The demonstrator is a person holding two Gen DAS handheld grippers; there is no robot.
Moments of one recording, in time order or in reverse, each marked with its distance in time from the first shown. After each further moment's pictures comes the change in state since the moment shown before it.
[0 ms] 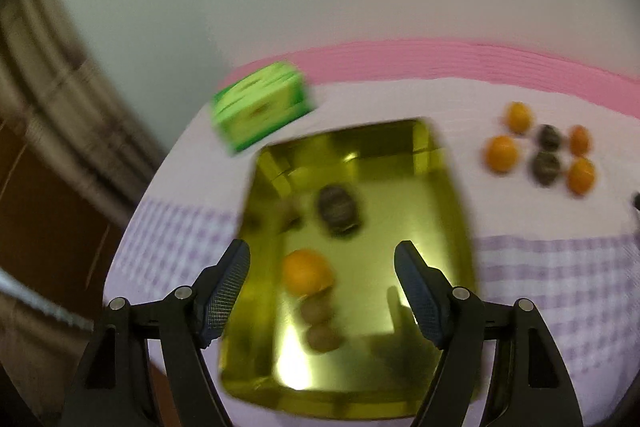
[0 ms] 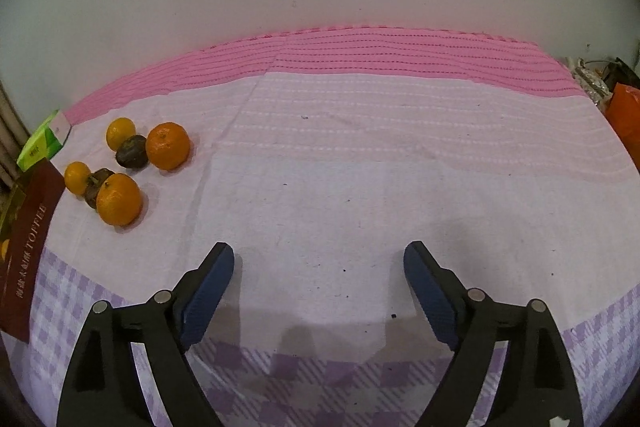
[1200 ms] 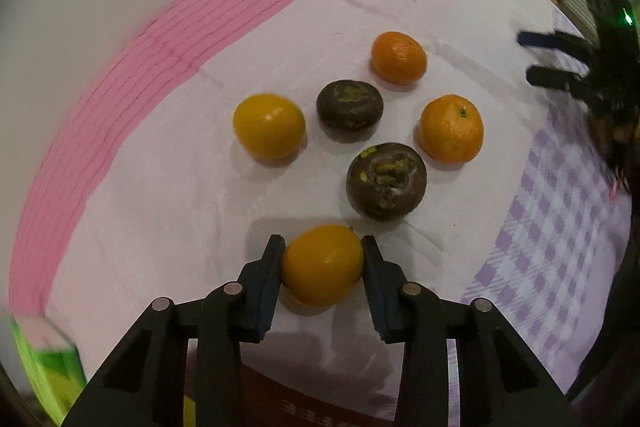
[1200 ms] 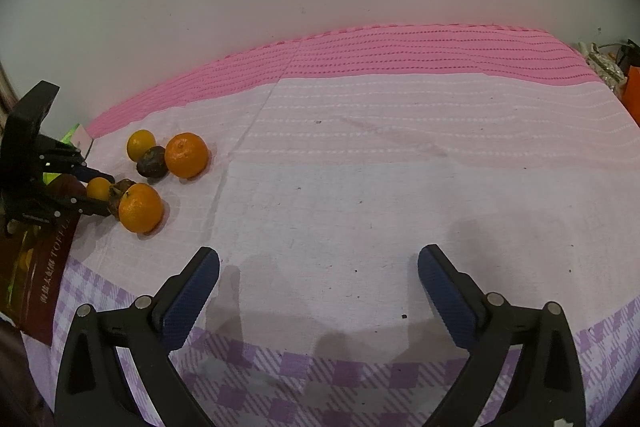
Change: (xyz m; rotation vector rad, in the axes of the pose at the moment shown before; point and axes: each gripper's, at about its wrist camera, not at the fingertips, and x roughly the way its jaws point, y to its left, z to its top) left arm 0.126 -0.152 0.103 0.805 0.170 -0.669; right arm -0.007 -0.002 -0.007 0.026 -0.008 0.082
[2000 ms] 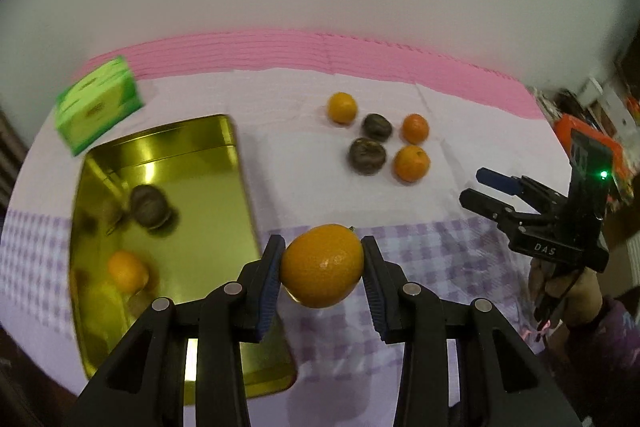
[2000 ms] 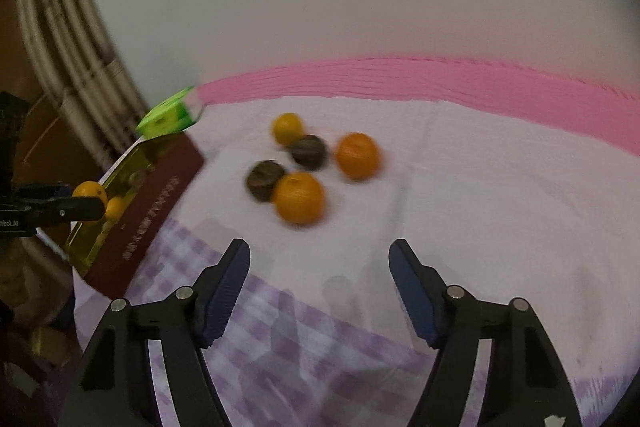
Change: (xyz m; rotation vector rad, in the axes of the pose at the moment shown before) left arm -0.128 -0.086 -0.119 -0.754 -0.299 0.142; right arm -0.011 0.093 0.001 -0.261 -0.005 0.339
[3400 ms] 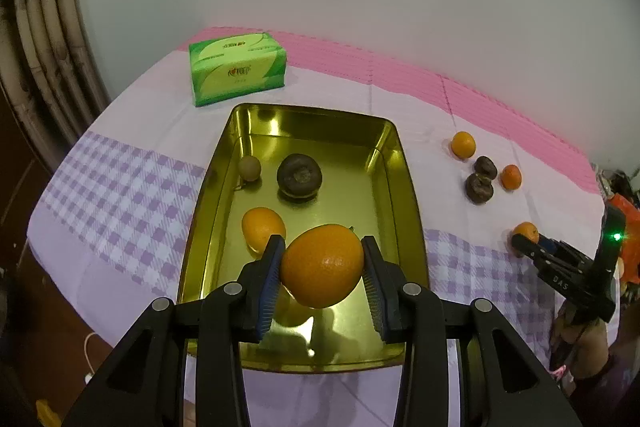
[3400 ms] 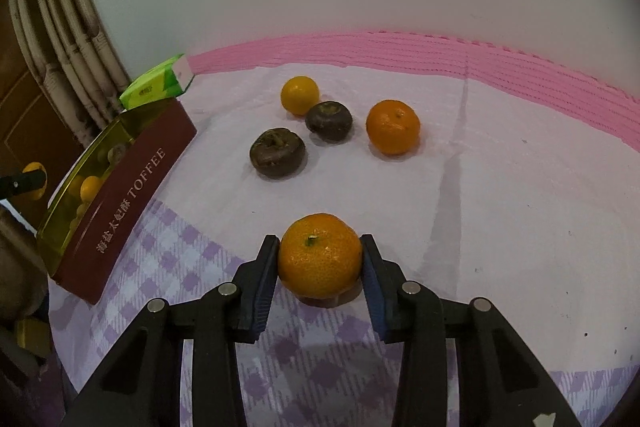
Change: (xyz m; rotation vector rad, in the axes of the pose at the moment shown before) left arm -0.043 0.092 -0.045 -0.262 -0.108 0.191; right arm 0.031 0.028 -0.018 0.010 0.058 -0.100
